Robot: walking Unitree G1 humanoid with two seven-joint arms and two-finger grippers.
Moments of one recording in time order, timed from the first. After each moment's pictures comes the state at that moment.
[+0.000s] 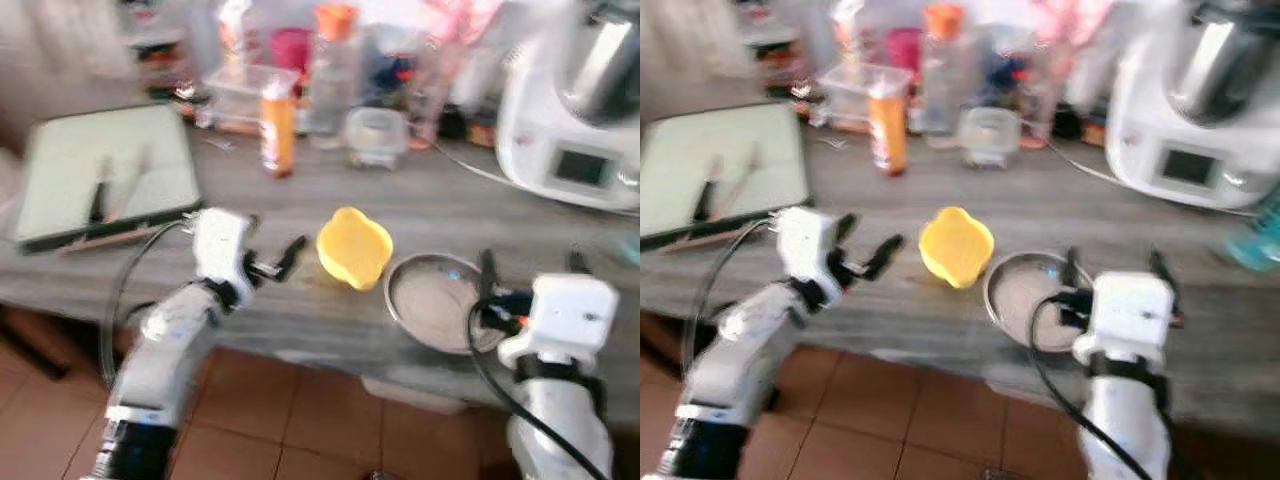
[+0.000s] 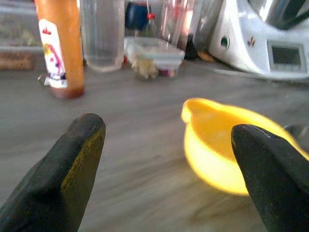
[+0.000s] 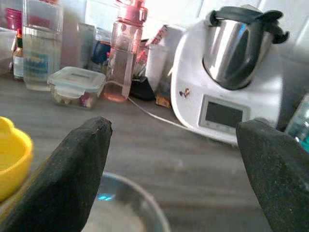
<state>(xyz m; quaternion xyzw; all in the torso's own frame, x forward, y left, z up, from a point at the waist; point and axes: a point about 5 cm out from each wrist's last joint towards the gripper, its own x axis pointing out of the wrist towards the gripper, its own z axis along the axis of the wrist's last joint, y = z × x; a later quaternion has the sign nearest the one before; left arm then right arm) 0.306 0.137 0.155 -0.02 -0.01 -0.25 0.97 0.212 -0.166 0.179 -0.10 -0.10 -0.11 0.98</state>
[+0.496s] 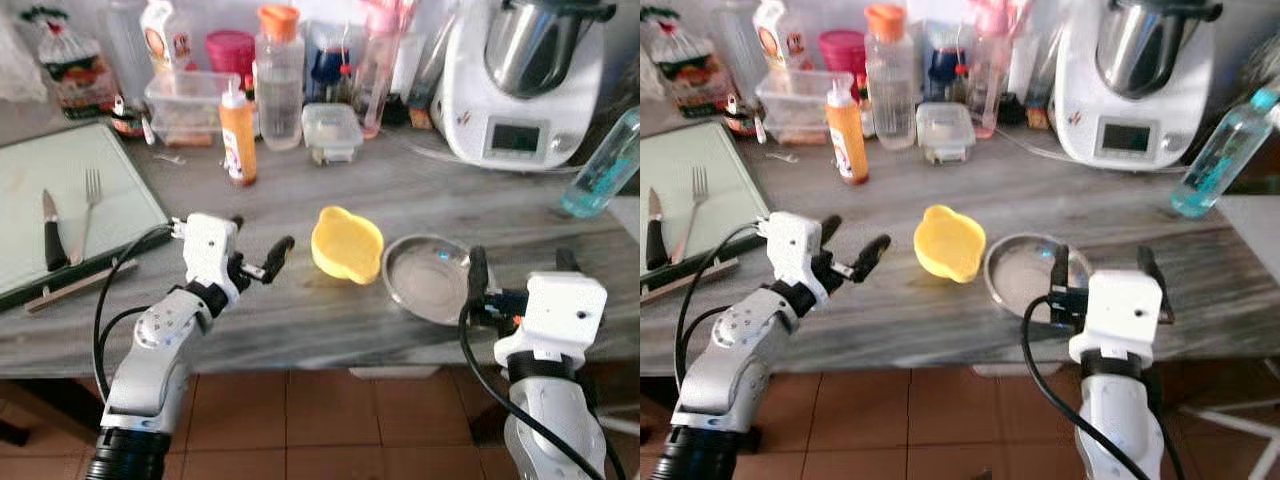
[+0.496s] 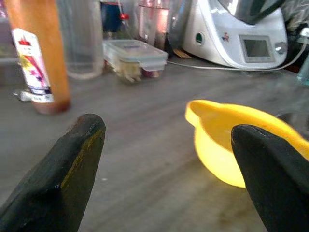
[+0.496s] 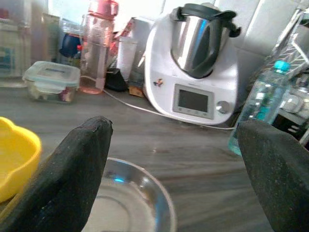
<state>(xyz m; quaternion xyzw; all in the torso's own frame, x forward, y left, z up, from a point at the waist) 0.303 0.137 0.154 0.00 -0.03 -0.23 0.97 0.214 -0.166 0.180 -0.10 -0.10 -0.10 0.98</state>
